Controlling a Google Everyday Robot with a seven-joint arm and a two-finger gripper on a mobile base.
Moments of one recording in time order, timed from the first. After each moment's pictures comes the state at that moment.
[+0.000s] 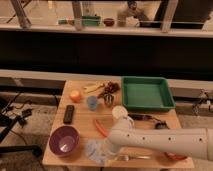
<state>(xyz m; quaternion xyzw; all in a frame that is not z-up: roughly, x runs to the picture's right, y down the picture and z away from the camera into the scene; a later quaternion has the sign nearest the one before) -0.005 0.345 0.732 -0.35 -0.23 -0.17 0.89</state>
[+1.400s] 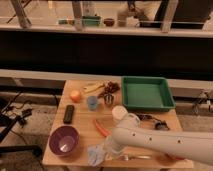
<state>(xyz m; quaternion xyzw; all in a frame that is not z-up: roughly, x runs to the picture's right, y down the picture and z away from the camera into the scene) 0.008 0.312 0.703 -0.31 -0.24 -0.18 0.90</state>
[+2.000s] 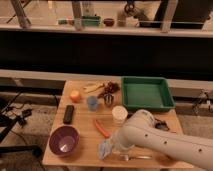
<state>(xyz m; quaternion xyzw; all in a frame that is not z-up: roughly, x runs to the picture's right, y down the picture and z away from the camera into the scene) 0.044 0.268 0.685 -0.26 -0.21 -0.17 0.93</state>
